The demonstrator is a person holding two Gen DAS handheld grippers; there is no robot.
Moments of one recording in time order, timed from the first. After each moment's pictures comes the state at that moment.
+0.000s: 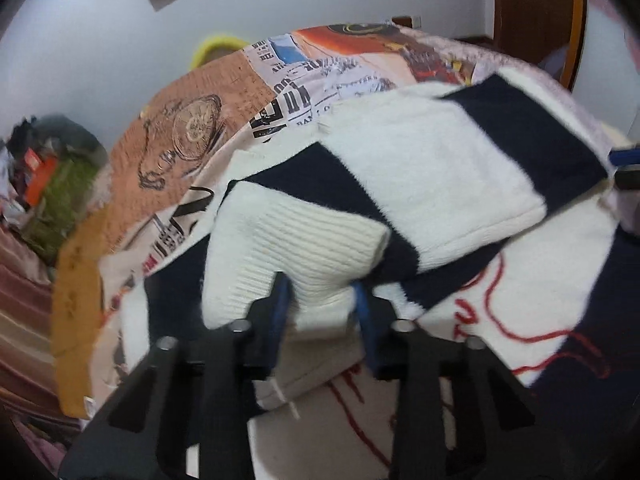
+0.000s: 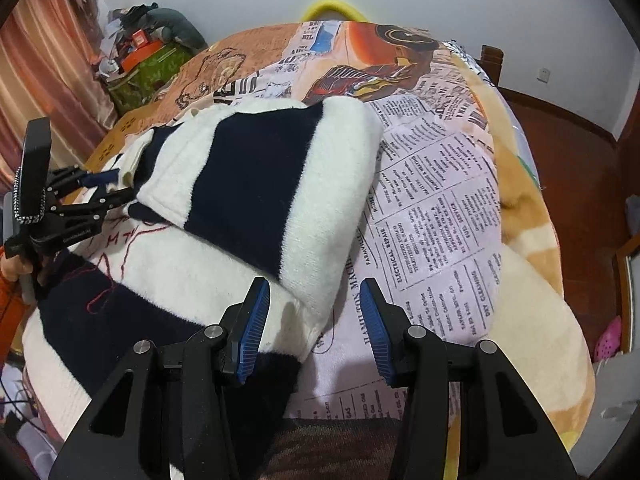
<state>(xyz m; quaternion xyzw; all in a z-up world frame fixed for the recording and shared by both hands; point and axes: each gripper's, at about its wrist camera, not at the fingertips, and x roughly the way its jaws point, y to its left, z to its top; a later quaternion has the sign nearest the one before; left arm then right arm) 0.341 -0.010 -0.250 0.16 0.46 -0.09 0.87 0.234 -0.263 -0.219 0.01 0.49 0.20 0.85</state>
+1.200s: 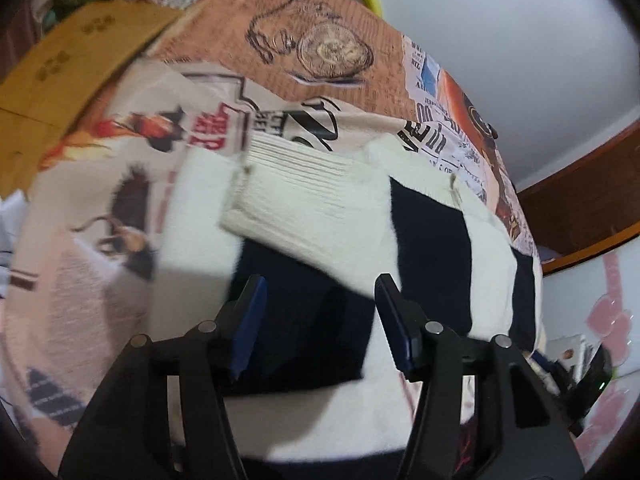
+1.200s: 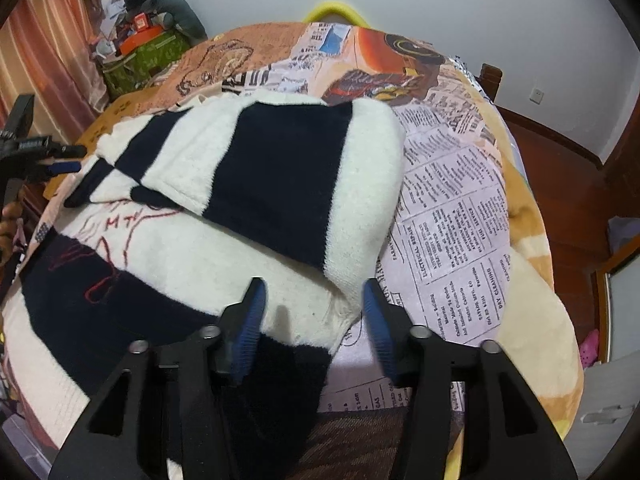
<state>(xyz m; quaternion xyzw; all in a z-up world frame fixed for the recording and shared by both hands) 0.355 0.160 -0.255 -0.25 0.52 -0.03 0.81 0.224 -0.229 -0.223 -0.05 0.48 0.17 0.86</state>
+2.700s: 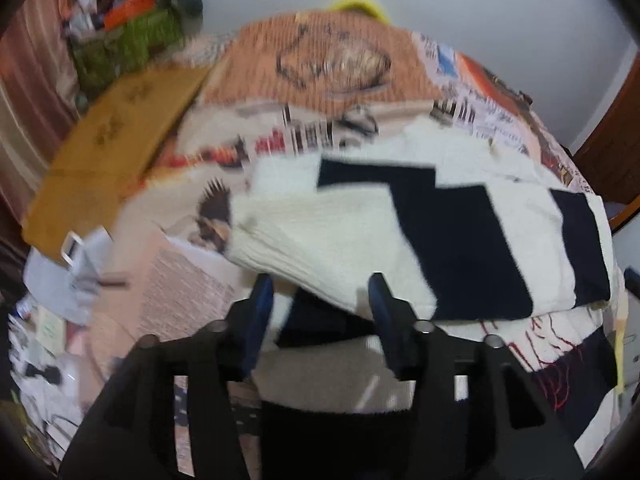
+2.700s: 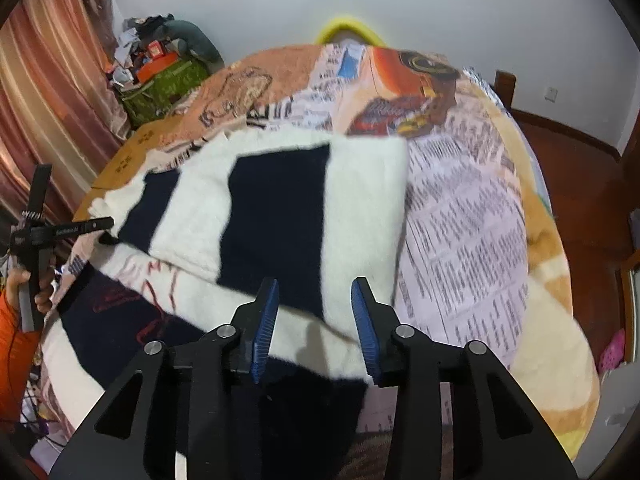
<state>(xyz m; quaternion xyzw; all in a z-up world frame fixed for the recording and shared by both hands) 0.293 0.144 -0.228 -0.06 0.48 0.06 0.87 0.237 -0.217 -0.191 0.01 0.45 0.22 0.87</state>
